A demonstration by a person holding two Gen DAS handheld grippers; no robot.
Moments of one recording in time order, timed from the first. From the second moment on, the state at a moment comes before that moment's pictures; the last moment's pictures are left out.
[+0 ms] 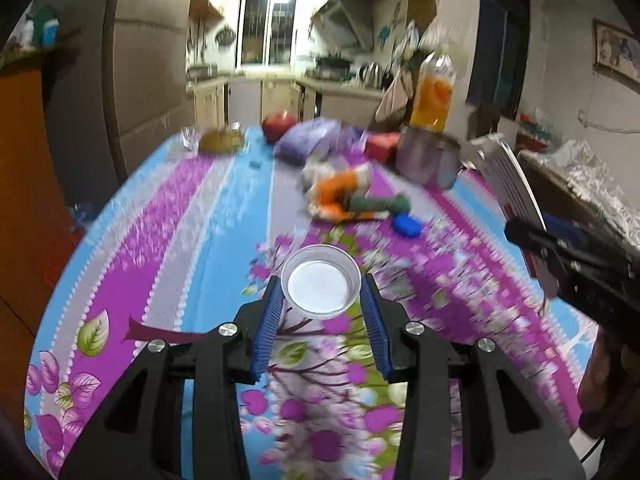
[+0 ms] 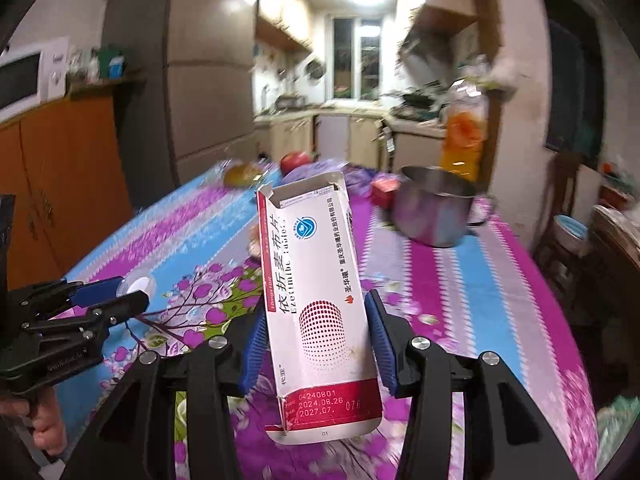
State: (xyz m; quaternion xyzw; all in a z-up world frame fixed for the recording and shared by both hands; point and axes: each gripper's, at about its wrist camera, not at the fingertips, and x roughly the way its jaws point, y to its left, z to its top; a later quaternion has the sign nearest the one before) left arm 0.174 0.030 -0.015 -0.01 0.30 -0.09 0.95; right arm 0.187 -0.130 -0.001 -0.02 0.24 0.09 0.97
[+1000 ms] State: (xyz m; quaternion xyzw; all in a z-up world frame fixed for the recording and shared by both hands) left arm 0.101 -0.125 0.032 0.02 0.22 -0.21 0.95; right arm 0.027 -0.258 0.035 0.02 0.18 -0.05 0.98
